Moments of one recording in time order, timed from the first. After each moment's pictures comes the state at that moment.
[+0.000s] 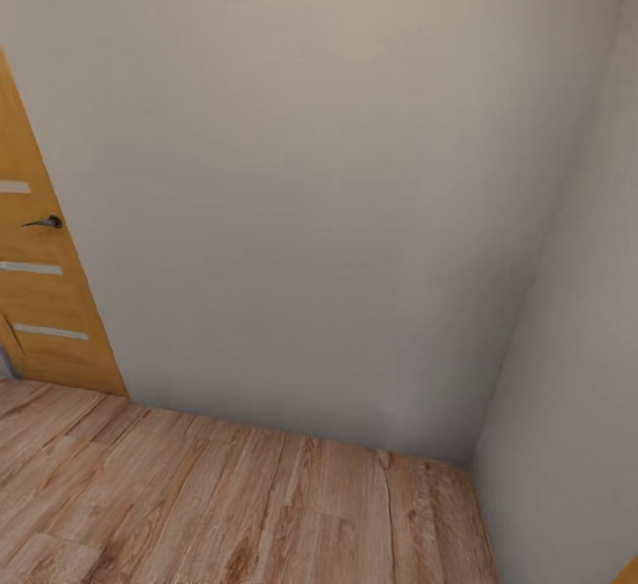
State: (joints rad) left arm 0.00 0.01 0.01 -0.05 0.06 -0.16 -0.02; right arm -0.15 0.00 0.60 0.03 -0.24 -0.11 -0.03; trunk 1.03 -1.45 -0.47
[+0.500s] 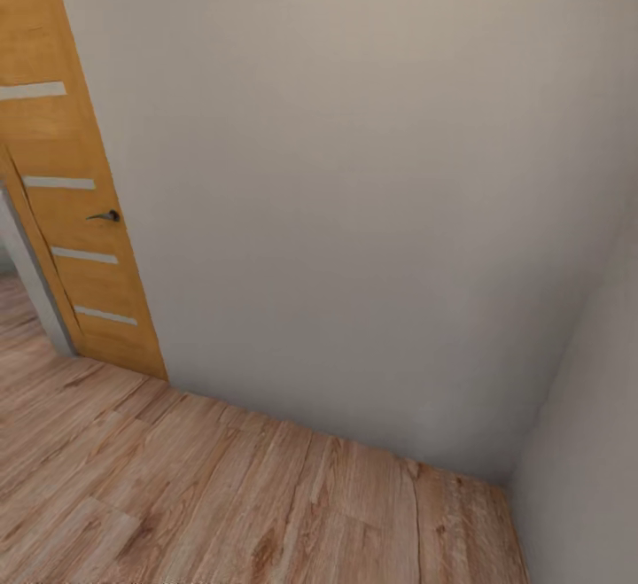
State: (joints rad) left arm 0.00 0.01 0.01 -0.05 0.06 -0.16 -0.02; right arm -0.15 0.00 0.60 0.03 -0.24 -0.11 -0.03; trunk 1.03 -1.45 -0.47
